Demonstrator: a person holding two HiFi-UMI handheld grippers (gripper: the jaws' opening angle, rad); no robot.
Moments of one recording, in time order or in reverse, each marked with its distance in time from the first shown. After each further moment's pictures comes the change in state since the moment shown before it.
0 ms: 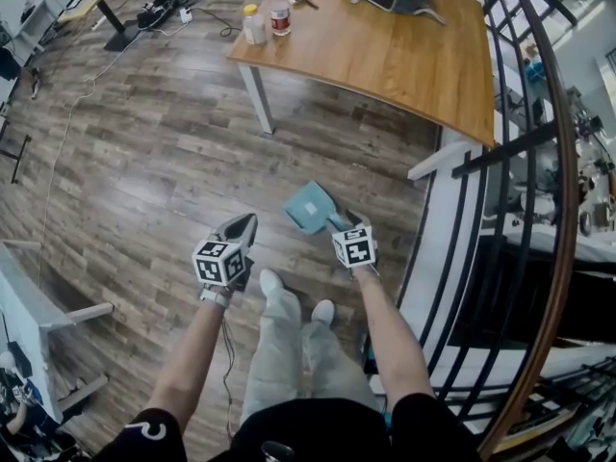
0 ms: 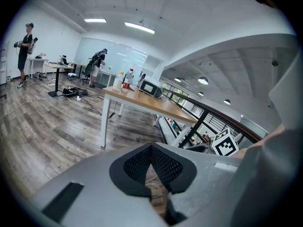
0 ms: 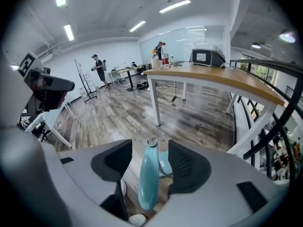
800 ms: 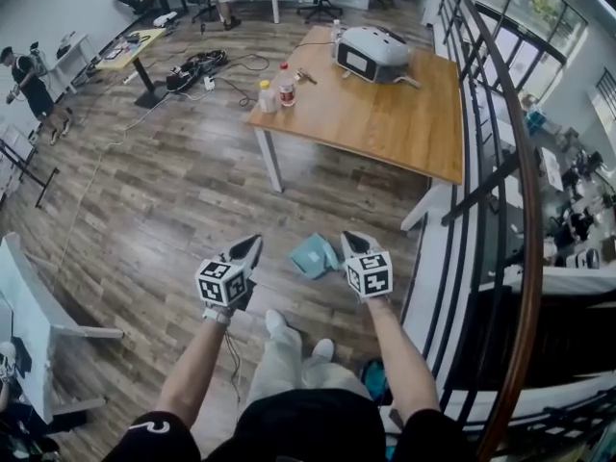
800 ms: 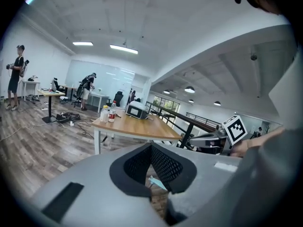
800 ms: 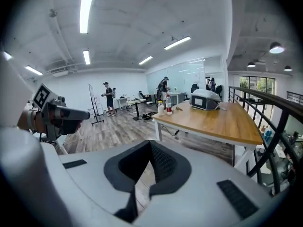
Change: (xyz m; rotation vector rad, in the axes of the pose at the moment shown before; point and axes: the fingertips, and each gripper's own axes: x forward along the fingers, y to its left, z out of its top) left arm -0.127 -0.135 0.102 0.168 -0.185 -0.041; right arm -0.248 0.031 0.131 -0.054 -0.339 0.034
